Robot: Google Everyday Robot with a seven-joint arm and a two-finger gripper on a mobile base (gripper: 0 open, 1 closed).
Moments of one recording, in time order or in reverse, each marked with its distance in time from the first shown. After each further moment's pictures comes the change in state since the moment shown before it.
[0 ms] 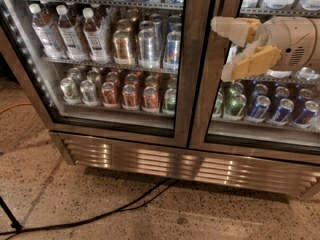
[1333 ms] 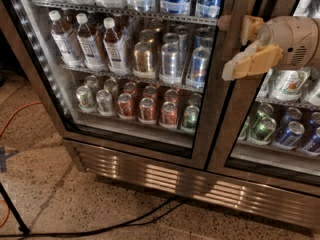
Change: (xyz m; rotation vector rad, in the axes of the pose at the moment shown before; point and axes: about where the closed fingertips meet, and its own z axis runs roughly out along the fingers) arm 0.000 0.000 0.000 0.000 0.000 0.000
